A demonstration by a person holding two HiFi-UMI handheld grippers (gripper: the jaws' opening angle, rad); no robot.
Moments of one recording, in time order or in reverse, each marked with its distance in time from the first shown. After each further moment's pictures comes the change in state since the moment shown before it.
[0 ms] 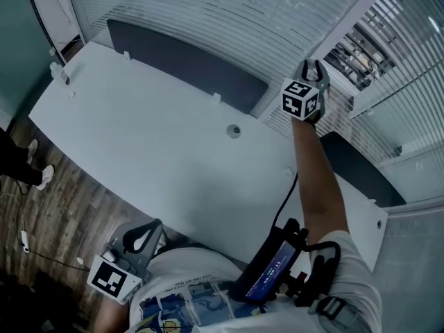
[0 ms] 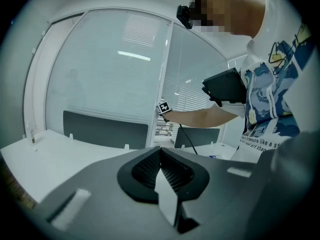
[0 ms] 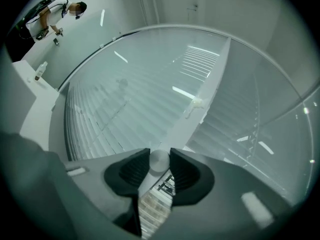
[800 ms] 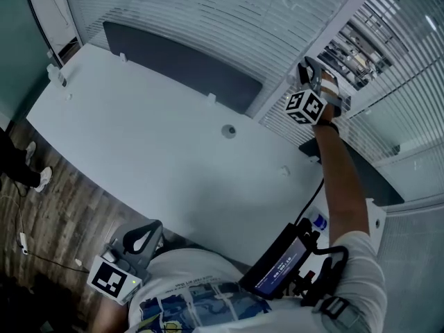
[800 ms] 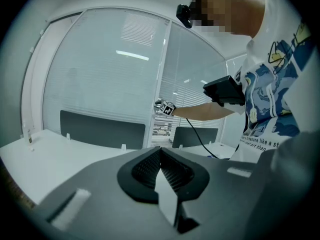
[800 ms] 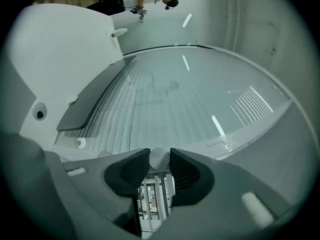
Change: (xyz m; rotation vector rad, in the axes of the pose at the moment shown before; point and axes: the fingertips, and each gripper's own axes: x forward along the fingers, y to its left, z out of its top) left arm 0.005 -0.014 -0.004 0.004 -0.001 -0.017; right arm -0.004 0.016 -0.011 -0.762 -0.130 0.209
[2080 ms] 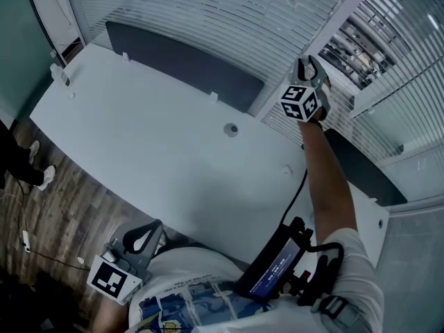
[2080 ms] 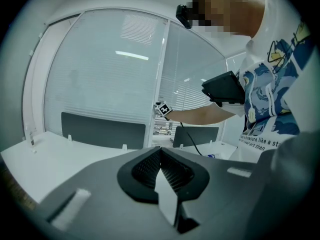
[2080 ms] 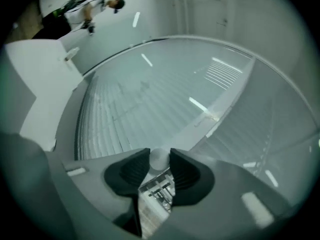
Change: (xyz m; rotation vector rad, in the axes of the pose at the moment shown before) left arm -0.006 -0.006 0.003 0.019 0.008 0.015; right arm -0.004 -0.012 0.002 0.486 0.021 -0.124
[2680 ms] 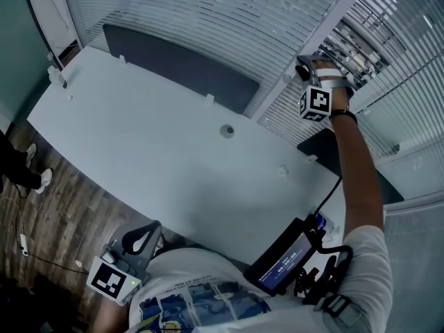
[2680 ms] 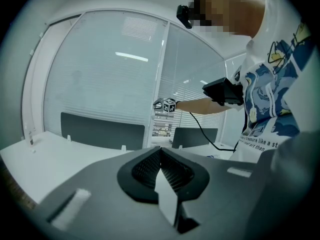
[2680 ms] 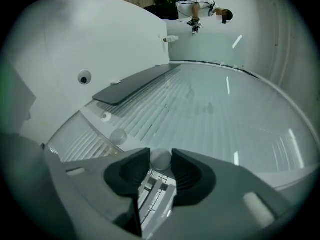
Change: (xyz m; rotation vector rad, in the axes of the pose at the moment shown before) left arm -0.002 -0.001 -0.003 -0.005 -0.020 -0.009; right arm -0.004 0.024 -0.013 -0.971 -0.124 0.382
